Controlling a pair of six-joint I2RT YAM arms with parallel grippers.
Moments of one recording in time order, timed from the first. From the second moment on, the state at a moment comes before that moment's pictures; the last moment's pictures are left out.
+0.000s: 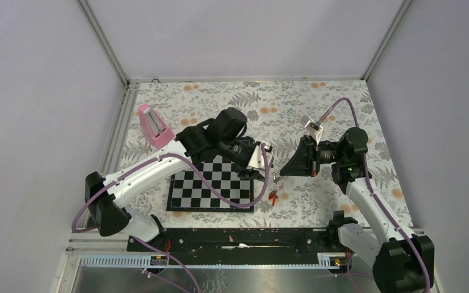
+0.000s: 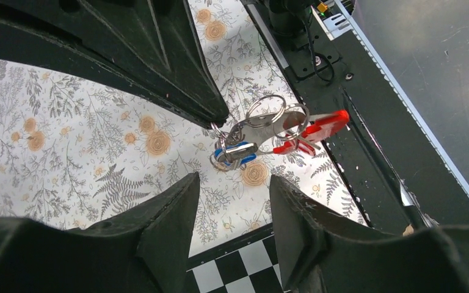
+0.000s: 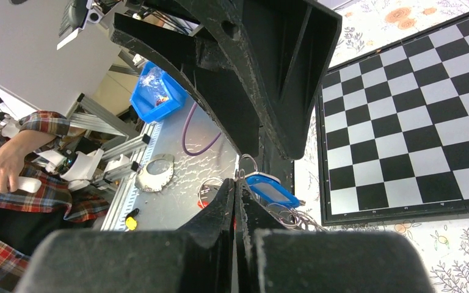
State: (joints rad) left arm -0.93 1.44 1.41 -0.66 0.81 0.81; right arm 0.17 0.96 0.58 0.55 -1.56 0.75
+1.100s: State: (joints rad) left arm -0.96 1.49 1.46 -0.66 0.81 0.81; right arm 0.17 0.96 0.59 0.48 -1.56 0.68
